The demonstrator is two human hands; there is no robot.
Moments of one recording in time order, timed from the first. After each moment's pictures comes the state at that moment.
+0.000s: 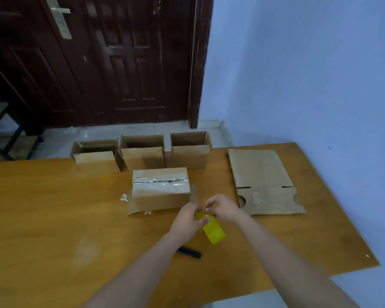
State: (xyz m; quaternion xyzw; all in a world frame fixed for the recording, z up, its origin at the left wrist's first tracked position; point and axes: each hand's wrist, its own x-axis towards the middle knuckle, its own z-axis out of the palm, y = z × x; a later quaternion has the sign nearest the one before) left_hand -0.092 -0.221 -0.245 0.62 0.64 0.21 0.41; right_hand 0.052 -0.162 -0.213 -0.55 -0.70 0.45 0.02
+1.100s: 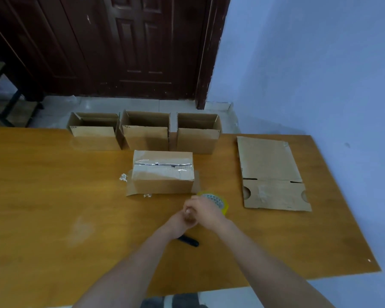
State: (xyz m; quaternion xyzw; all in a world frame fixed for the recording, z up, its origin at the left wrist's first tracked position) left_hand -0.108 -0.237 -0.299 0.53 0.62 0.14 0.57; right_hand 0.005 -0.191 -0.245 -0.45 -0.83 0.32 -0.06
